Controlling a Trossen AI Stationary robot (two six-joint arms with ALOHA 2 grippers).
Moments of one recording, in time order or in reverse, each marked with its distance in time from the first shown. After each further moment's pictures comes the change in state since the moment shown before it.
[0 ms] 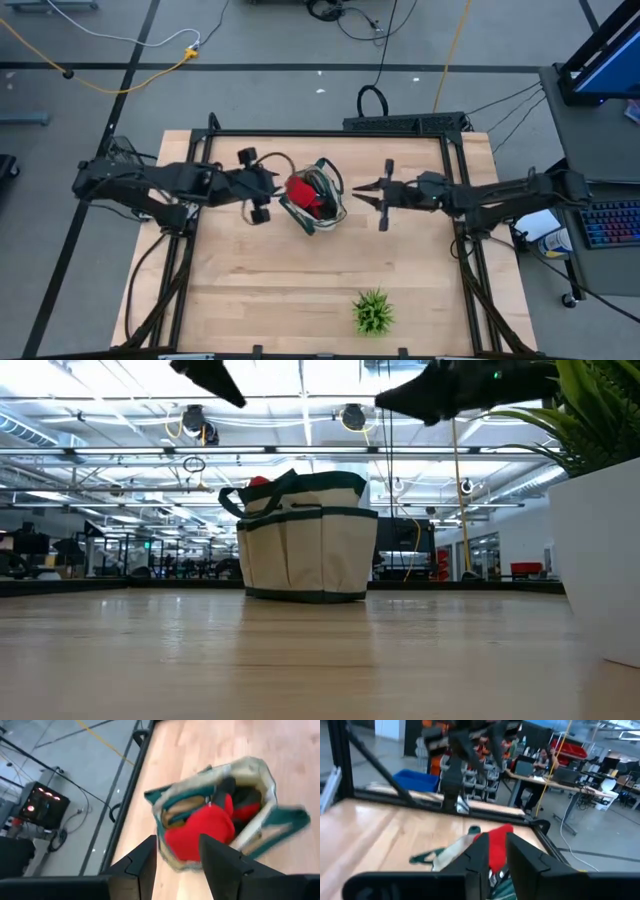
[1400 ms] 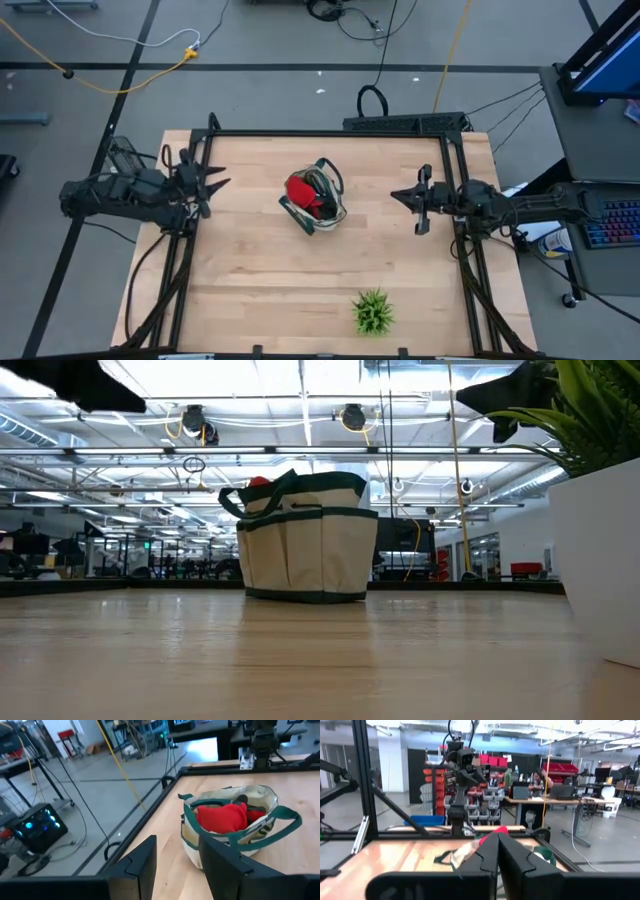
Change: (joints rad) left arm -0.006 -0.904 -0.571 0.126 -0.022 -0.021; right arm 0.000 -0.590 -0.357 -0.041 -0.005 0.176
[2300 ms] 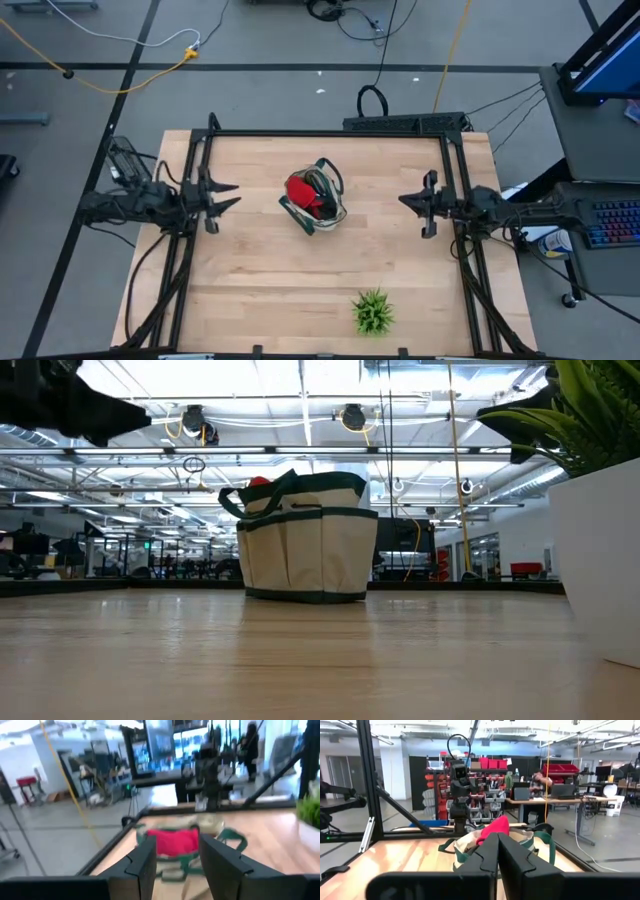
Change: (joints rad) left arm -0.001 -0.288 -0.399 0.419 0.231 0.087; right arm 0.000 -0.229 -0.146 -0.059 -0.004 0.041
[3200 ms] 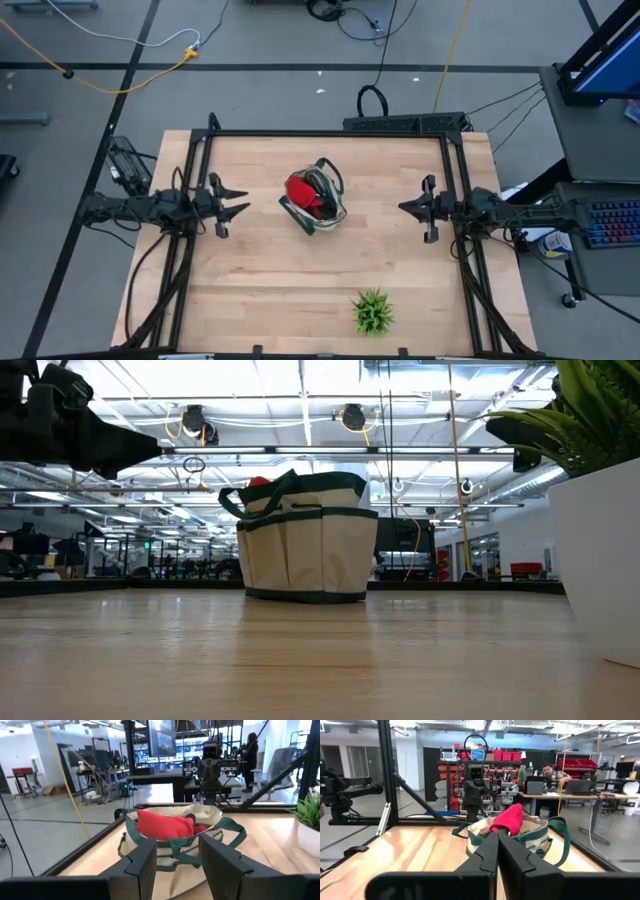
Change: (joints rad) left arm 0.000 0.000 -0.203 0.219 0.008 -0.077; right arm 0.000 -0.092 -0.039 -0.092 -0.079 -0.018
